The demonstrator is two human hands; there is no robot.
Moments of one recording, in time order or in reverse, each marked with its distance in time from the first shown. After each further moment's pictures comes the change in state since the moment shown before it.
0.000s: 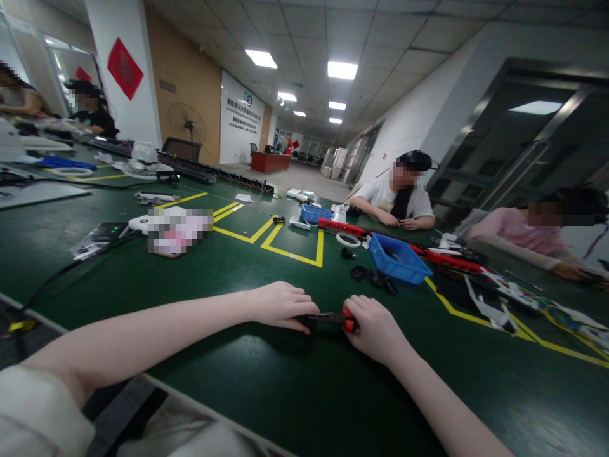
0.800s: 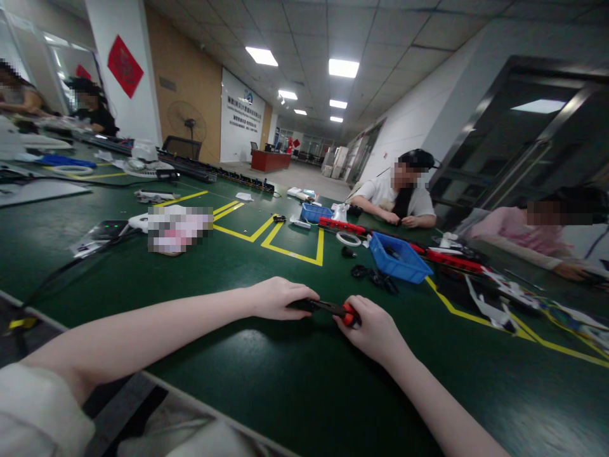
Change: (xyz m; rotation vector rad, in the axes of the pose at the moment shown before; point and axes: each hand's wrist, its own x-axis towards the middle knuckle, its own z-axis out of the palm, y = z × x) left_hand -0.007 -0.003 0.001 -0.199 0.089 -0.207; right_hand -0.003 -0.006 0.004 0.149 0.116 0.091
